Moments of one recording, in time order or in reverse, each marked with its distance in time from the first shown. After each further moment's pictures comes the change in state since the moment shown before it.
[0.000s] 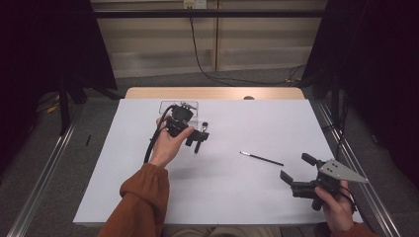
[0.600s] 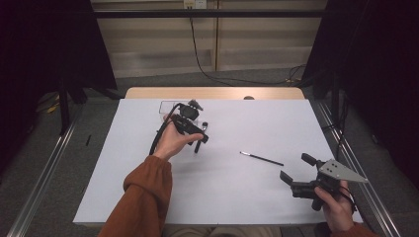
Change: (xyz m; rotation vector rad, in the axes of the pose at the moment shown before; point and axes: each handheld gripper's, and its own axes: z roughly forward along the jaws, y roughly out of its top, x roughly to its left) left arm 0.001 0.015 0.023 0.240 0.029 0.016; right arm 0.000 0.000 0.000 0.003 0.003 0.000
